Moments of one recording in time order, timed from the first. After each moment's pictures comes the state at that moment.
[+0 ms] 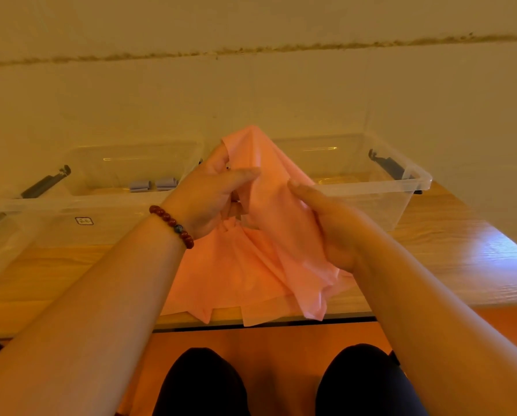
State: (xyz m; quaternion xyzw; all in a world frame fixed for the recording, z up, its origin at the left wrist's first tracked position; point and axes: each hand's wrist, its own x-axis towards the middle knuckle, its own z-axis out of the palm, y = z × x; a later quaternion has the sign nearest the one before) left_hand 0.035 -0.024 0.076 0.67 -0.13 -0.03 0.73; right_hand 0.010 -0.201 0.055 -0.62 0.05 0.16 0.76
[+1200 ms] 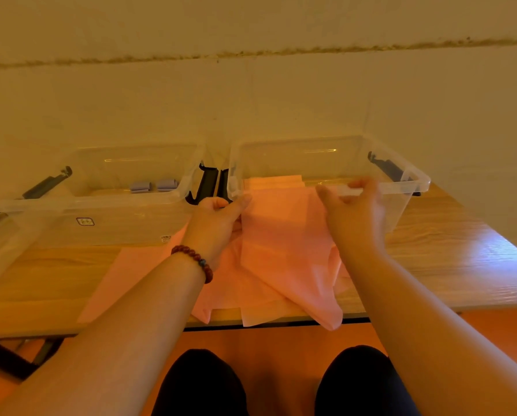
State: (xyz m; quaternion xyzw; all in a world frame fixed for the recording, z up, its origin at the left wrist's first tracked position) left_hand 0.036 -0.030 0.021 0.71 0.10 0.06 0.70; right_hand 0.024 -0.222 0.030 -0.77 0.12 -0.24 0.58
